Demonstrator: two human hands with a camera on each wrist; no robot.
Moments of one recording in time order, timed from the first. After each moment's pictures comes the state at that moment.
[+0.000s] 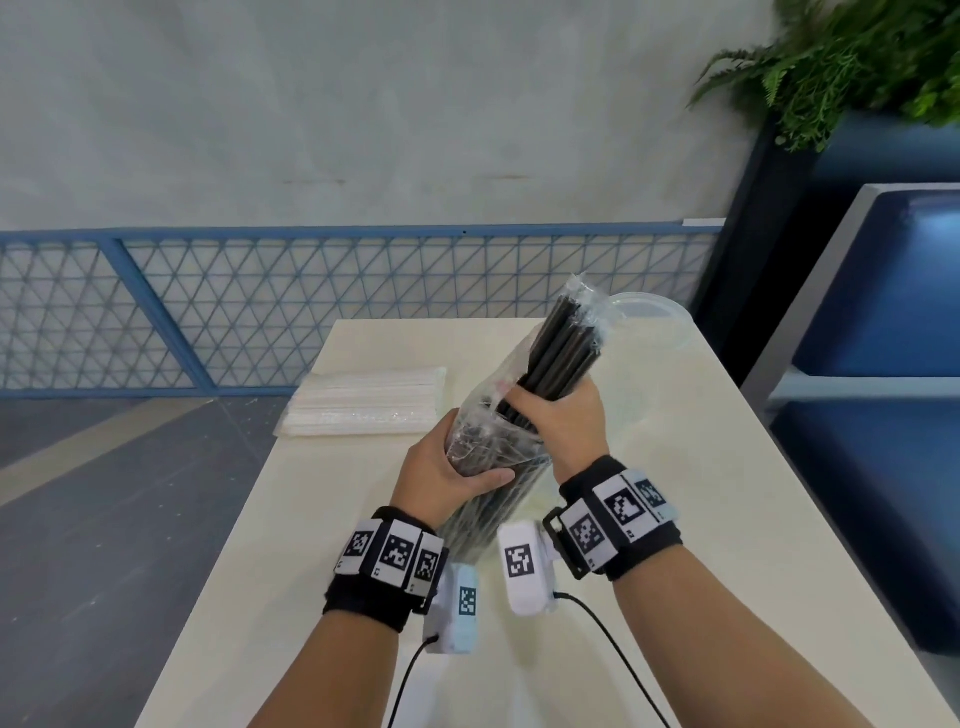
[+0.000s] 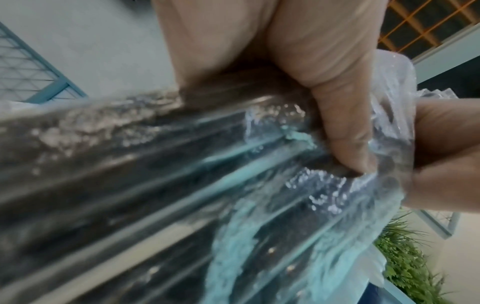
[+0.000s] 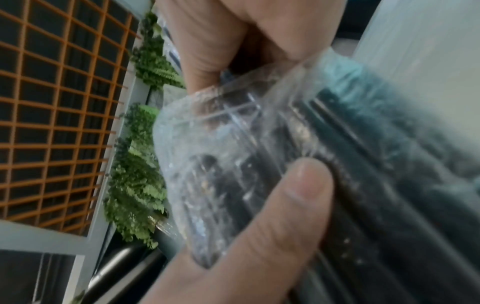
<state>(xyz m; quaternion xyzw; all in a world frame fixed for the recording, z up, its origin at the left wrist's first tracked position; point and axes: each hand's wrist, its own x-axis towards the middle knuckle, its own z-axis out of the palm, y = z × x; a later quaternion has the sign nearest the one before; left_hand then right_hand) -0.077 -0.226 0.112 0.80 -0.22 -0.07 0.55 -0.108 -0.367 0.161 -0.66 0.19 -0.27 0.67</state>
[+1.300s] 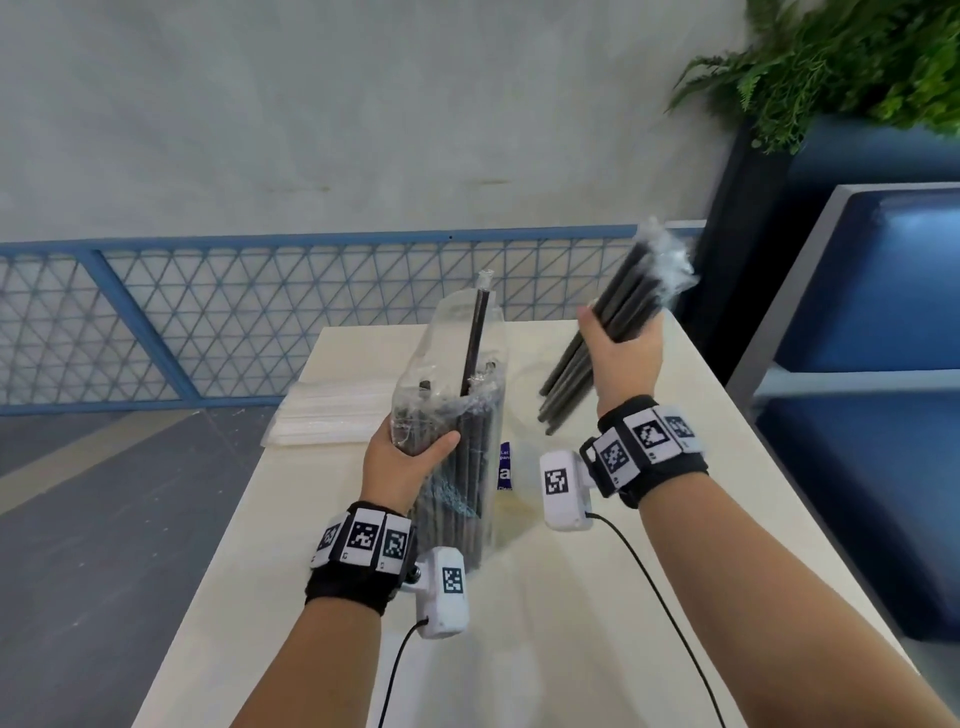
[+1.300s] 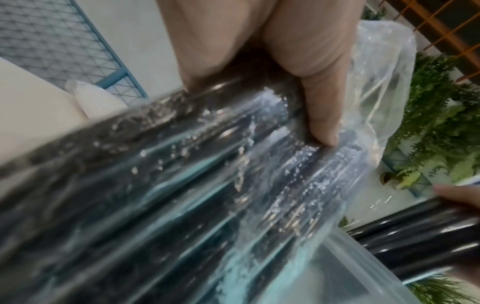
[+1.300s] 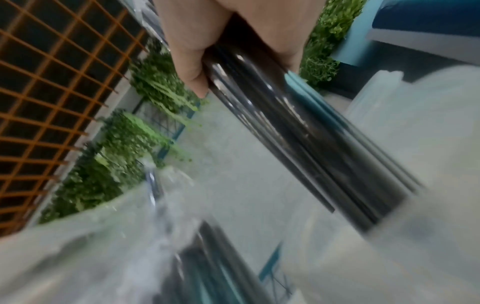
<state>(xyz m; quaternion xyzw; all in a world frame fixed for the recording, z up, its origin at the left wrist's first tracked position) -0.058 -0.222 0.111 0.74 -0.07 -0.03 0.66 -0.087 -0.432 0.182 -0.60 0.21 -0.44 0.64</state>
